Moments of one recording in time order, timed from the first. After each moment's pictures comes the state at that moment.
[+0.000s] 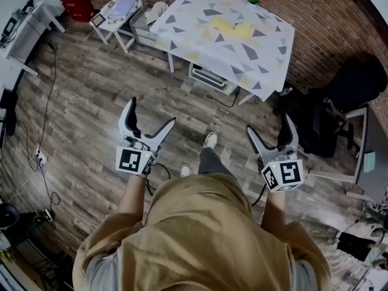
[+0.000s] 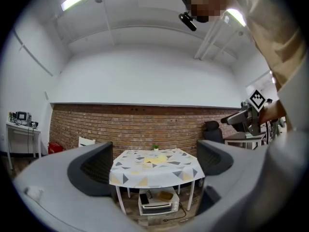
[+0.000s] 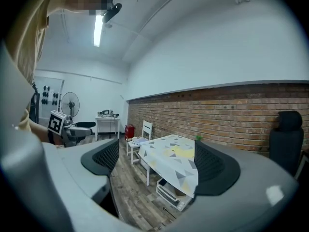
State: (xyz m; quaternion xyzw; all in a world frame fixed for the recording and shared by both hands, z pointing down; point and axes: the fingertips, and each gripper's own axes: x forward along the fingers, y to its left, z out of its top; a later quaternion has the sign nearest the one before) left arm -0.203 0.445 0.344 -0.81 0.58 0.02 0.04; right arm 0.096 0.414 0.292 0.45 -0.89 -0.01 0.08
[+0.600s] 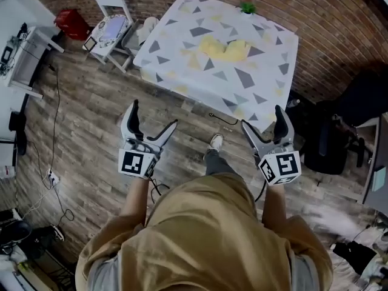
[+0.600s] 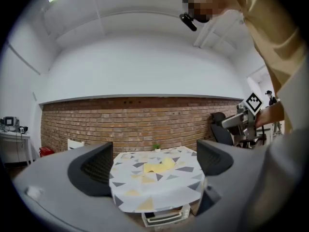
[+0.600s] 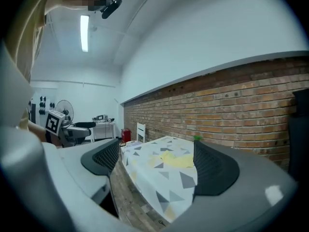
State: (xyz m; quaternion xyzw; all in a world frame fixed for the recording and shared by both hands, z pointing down) left arm -0.160 0.237 0.342 -0.82 0.58 -0.02 0.04; right arm 0.122 0.196 0.323 0.45 -0.89 0.04 0.05
